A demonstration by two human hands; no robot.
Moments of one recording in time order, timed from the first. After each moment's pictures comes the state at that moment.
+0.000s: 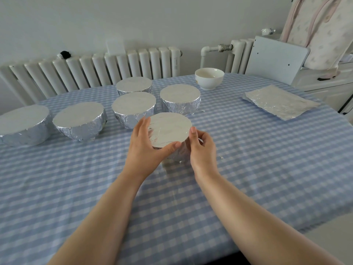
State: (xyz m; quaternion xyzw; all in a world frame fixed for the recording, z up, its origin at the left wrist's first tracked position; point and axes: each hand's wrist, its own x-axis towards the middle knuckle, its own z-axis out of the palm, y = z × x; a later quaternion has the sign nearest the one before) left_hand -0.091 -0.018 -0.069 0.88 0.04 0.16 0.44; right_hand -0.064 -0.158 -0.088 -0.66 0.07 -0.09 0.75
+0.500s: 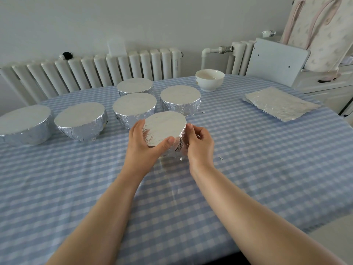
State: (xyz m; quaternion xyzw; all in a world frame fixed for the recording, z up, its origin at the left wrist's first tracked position) left_hand -0.090 -0.017 -0.071 0.83 0.07 0.19 0.52; right_hand -0.053 -0.150 -0.077 -0.60 0.11 -0.07 0.79
